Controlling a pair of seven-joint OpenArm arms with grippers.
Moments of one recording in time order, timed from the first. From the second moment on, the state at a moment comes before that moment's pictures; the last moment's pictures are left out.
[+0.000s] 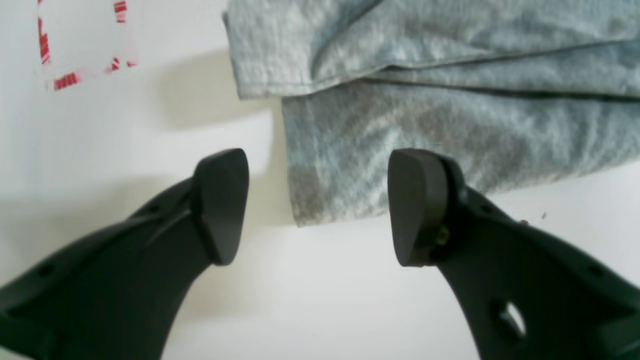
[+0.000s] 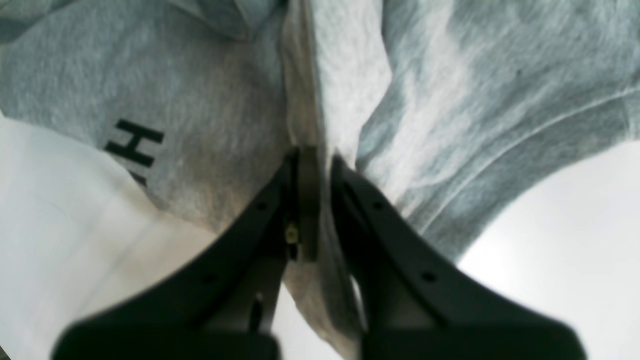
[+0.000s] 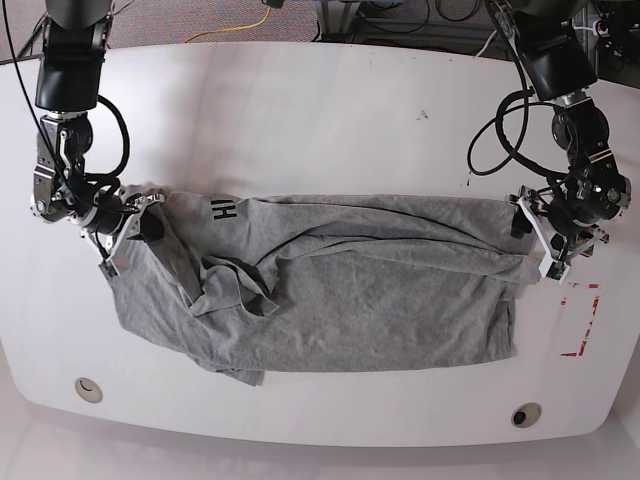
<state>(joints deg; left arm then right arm) -8.6 -14.0 -23.7 86.8 -4.9 -41.9 57.2 10.2 30.7 6.8 67.3 38.2 40.1 -50.4</state>
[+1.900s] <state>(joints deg) -8.0 -13.7 -26.9 79.6 -6.9 -41.9 57.0 8.1 32.3 13.4 67.2 26.3 40.4 -50.0</state>
